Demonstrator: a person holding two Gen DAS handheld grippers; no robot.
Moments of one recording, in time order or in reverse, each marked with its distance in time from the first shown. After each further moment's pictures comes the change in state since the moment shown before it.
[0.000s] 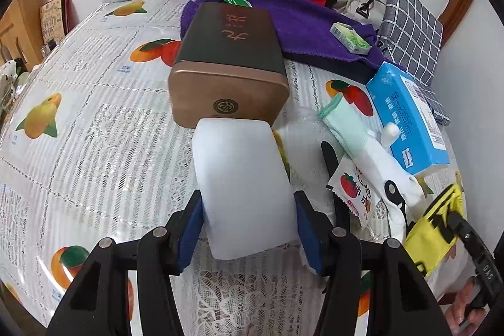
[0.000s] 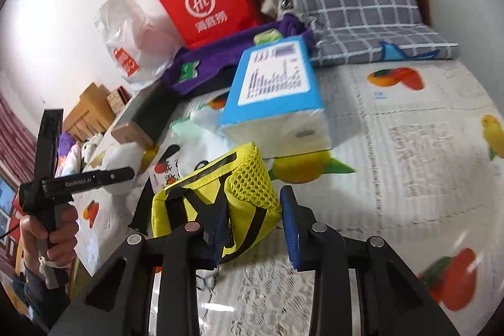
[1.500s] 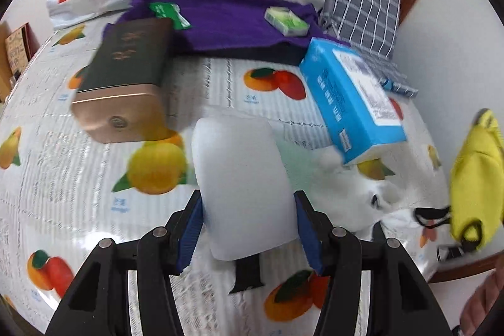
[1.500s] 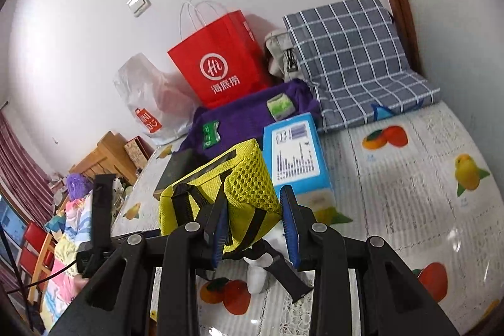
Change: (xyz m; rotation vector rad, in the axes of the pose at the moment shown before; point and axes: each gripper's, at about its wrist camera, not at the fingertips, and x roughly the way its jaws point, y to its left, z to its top) left arm 0.005 -0.080 0.001 0.141 0.039 -0.064; right arm -0.070 0.020 0.043 0.085 -0.143 0.072
